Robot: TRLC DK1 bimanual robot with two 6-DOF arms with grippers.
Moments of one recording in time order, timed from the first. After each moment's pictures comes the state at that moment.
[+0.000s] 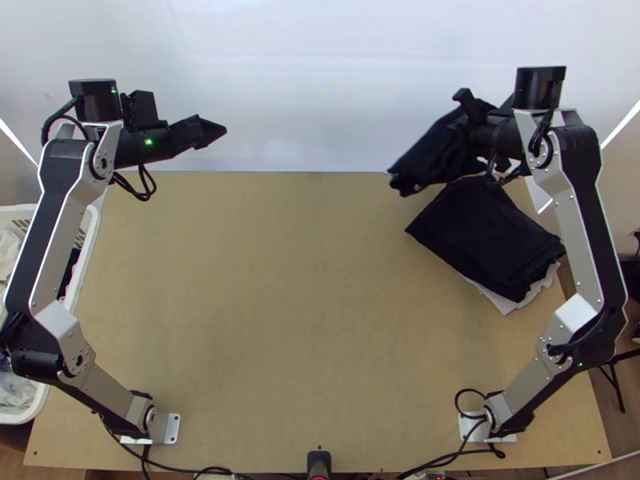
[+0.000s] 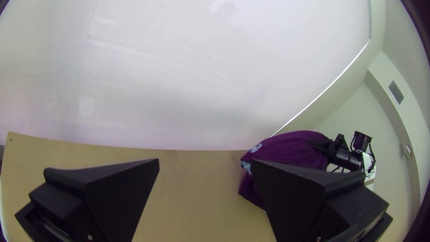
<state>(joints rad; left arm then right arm) -0.08 1.72 1.97 -0.72 0.56 -0.35 0.16 1.79 2.15 -0.92 -0.13 0.90</state>
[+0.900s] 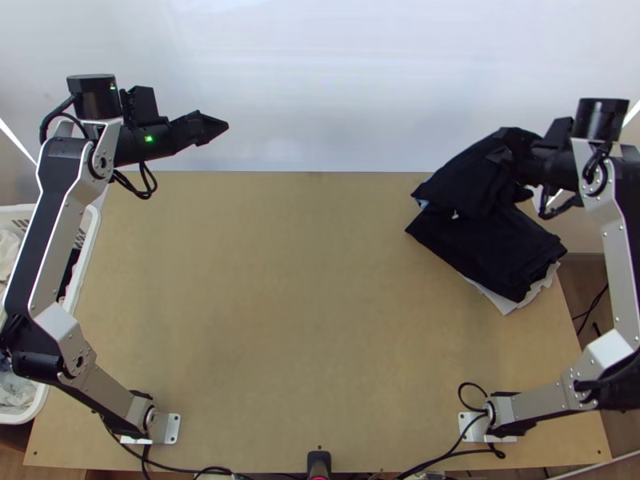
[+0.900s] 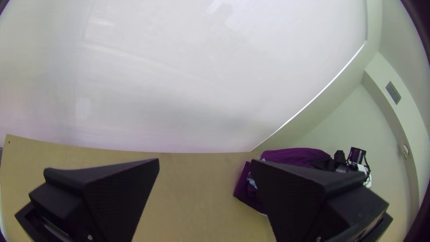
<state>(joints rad) -0.10 1.71 2.00 -0.72 0.56 -0.37 -0.05 1.57 1.86 -0.94 -0.31 0.58</state>
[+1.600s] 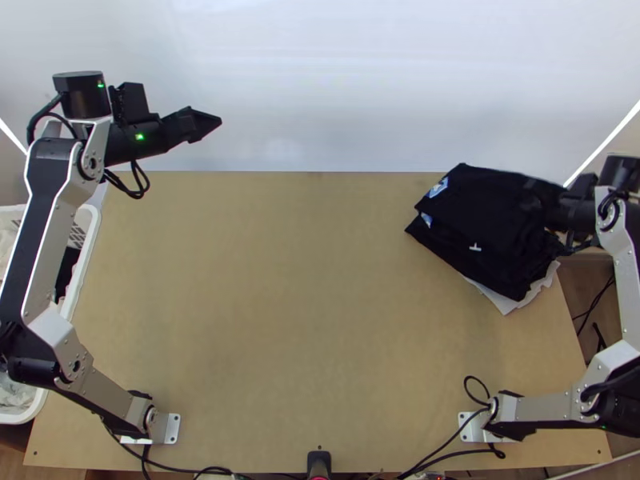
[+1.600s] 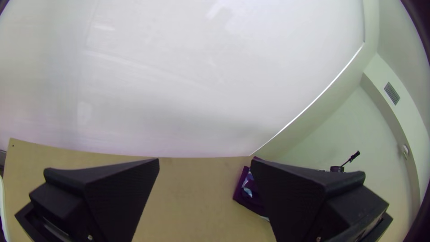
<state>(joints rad) -0.08 1.69 2.01 -0.72 0.56 -0.37 -0.33 1.50 1.45 -0.81 -0.35 0.40</state>
